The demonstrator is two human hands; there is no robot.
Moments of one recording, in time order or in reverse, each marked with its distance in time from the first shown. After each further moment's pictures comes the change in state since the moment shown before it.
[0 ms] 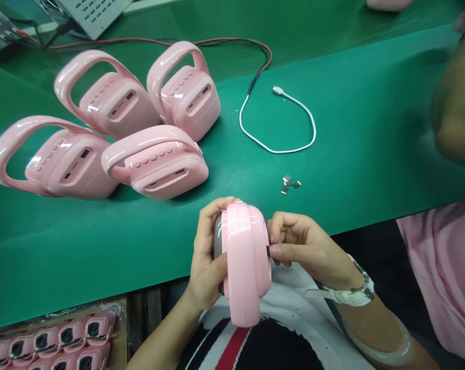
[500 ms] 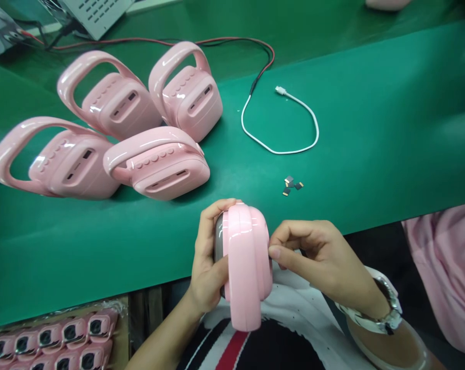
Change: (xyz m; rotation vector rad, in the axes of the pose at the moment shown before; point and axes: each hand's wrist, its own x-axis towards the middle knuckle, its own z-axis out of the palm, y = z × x) left_hand 0.000 0.002 0.002 -0.039 0.001 -0.026; right_hand -0.012 -0.020 0.021 -0.479 0.115 -0.203
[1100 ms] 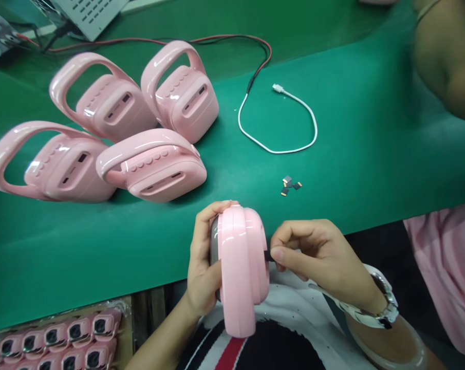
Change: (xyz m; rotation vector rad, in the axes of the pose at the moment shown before) left_hand 0.002 0.001 0.001 -0.008 0.006 -0.011; right_hand 0.001 0.006 -0.007 0.155 -0.036 0.065
